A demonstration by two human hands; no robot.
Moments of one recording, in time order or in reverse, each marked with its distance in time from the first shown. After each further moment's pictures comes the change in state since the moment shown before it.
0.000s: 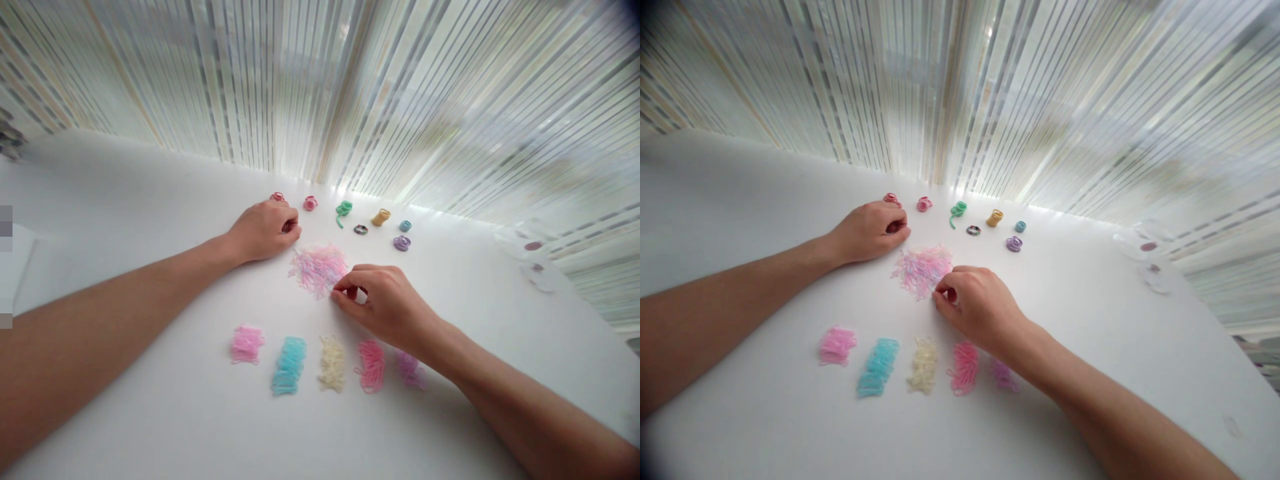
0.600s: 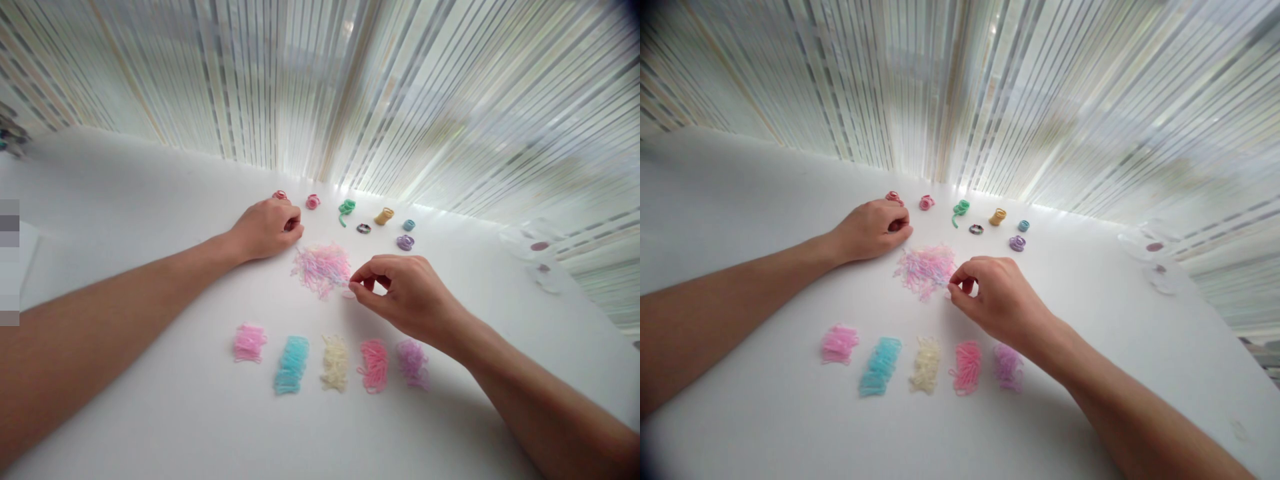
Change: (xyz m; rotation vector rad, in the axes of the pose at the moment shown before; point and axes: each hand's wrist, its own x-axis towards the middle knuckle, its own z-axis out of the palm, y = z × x) left_hand 0.000 0.000 0.000 -0.016 -0.001 -0.003; right_hand -0.004 0.009 -0.022 -0.005 0.104 0.000
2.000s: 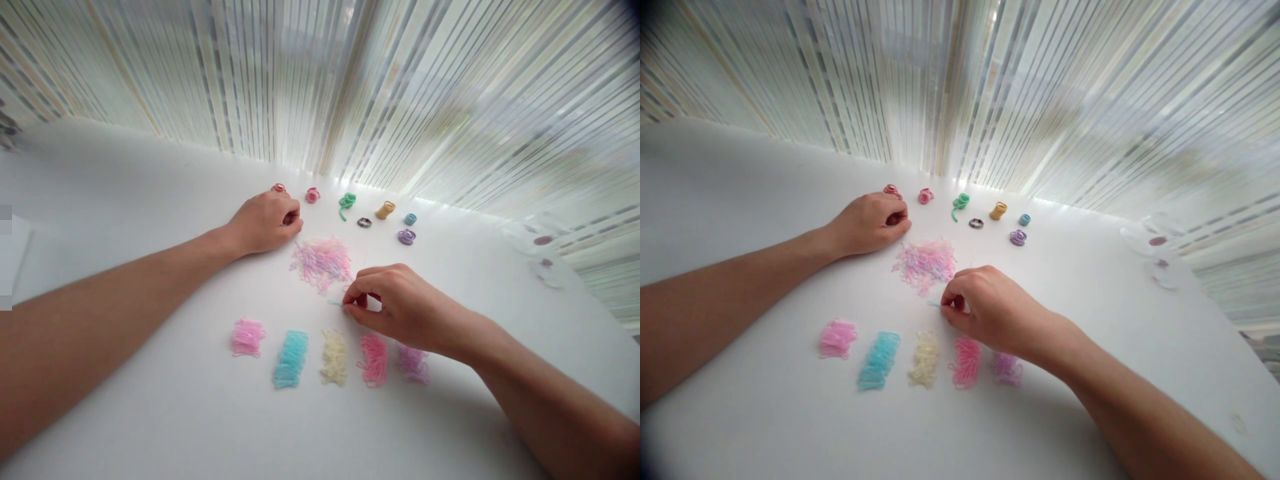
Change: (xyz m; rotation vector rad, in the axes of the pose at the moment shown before) left_hand 0.000 -0.001 0.001 -0.004 0.005 0.005; right_hand -0.002 -0.007 -0.001 0.043 -0.348 -0.097
